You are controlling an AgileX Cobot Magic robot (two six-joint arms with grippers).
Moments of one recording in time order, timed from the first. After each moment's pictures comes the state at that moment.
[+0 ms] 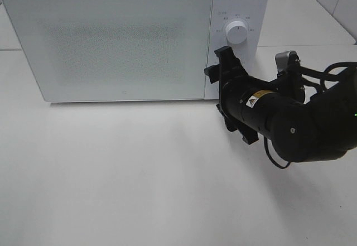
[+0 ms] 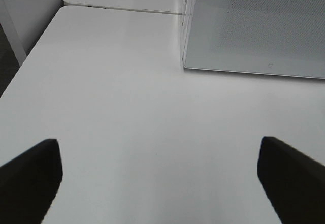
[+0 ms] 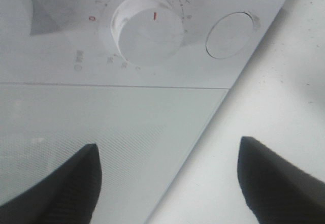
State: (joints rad) left arm 0.09 0.00 -0.51 -0.08 1.04 0.02; right arm 0.65 1.84 -0.63 0.44 -0.79 1.07
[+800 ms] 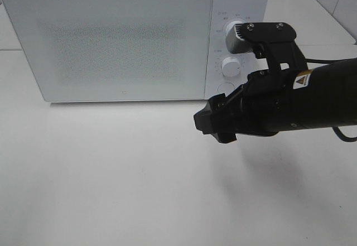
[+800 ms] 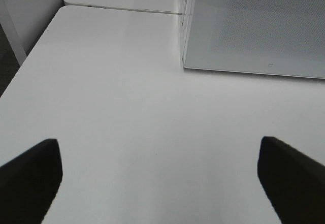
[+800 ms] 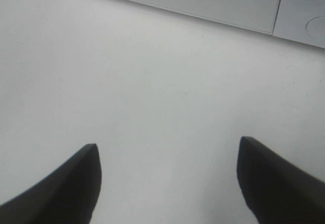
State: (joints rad) left arm 0.09 0.00 -0.51 -0.08 1.04 0.02; right arm 0.65 1.36 -0.62 0.43 0.06 -0.24
